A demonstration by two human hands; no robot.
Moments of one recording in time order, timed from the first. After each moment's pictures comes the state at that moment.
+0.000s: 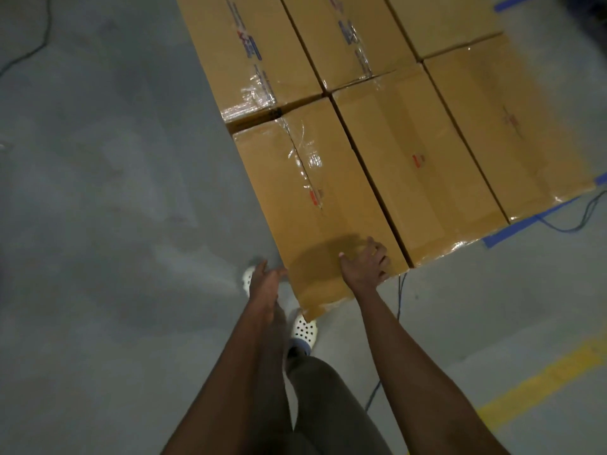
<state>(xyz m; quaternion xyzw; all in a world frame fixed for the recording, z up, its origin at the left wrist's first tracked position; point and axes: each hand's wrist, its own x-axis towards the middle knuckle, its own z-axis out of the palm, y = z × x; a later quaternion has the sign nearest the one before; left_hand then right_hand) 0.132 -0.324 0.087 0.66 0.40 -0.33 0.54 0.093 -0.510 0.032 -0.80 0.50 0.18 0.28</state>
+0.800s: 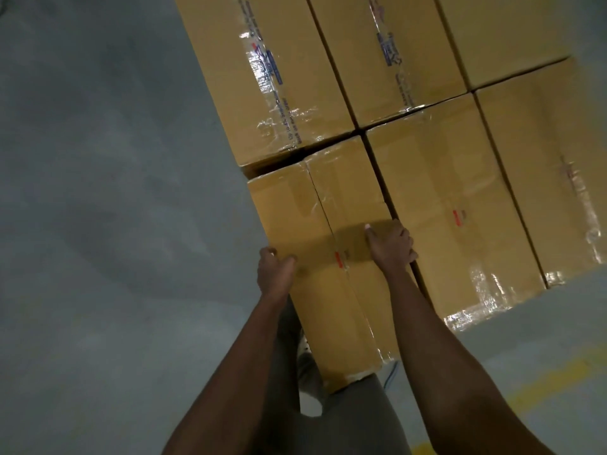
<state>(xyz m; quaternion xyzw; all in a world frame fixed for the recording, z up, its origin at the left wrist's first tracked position) 0.332 -0.354 0.064 0.76 0.34 -0.38 0.40 0.297 -0.578 0.005 -0.80 0.50 0.20 0.25</state>
